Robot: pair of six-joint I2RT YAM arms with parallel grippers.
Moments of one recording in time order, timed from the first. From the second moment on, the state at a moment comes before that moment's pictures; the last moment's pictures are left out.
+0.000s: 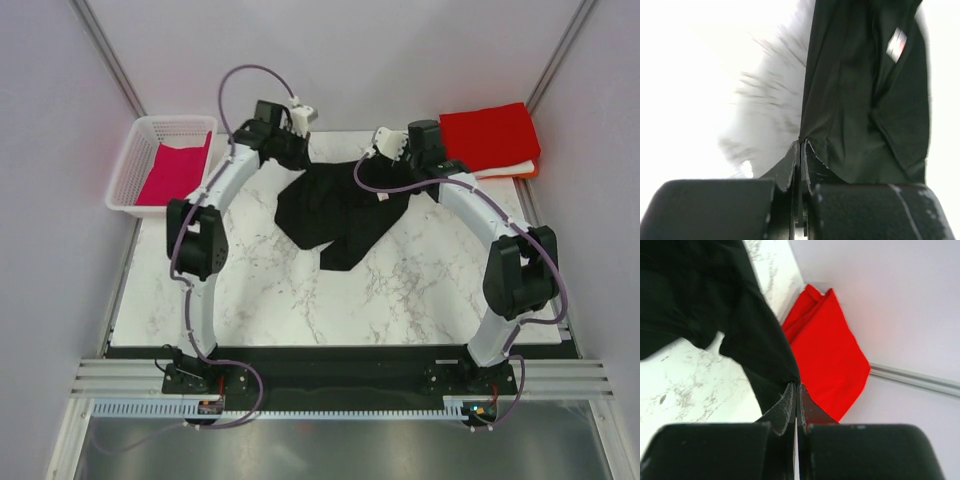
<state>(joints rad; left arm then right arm) -0.33 2.23 2.02 -0.60 0.43 0.15 0.30 1.78 1.46 -0.25 0.29 -1.05</state>
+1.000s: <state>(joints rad) -0.15 1.26 1.52 -0.78 0.55 0.36 0.30 1.11 1.37 -0.37 0.15 -0.87</state>
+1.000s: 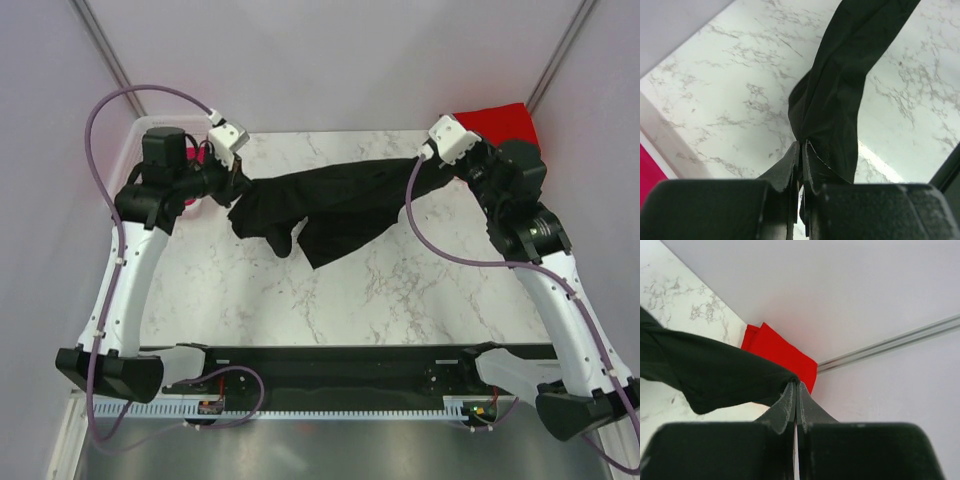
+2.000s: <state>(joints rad) -0.15 1.92 1.47 -0.75 0.63 0.47 0.29 1.65 1.35 -0.49 0.11 -0.75</state>
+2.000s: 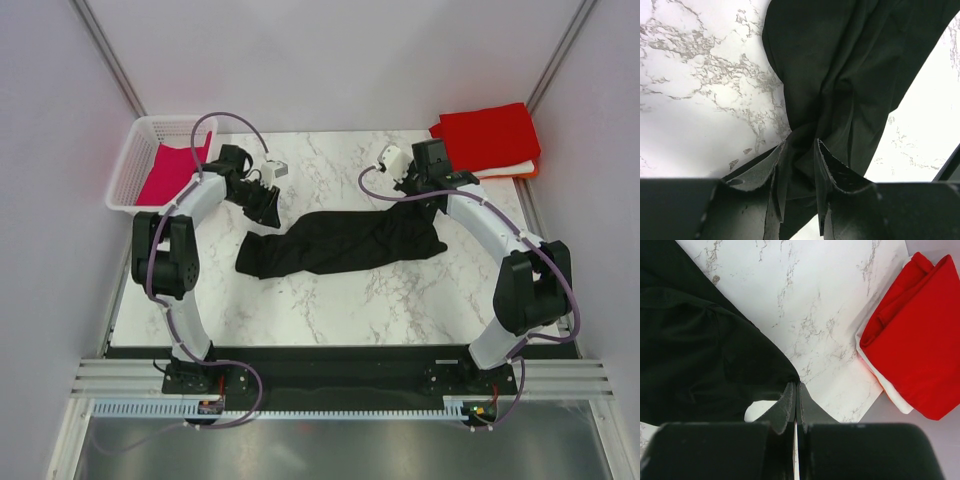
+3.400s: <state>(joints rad) -0.15 1.95 1.56 -0.99 0.59 0.53 0.29 1.65 1.32 -0.49 0.11 -0.75</state>
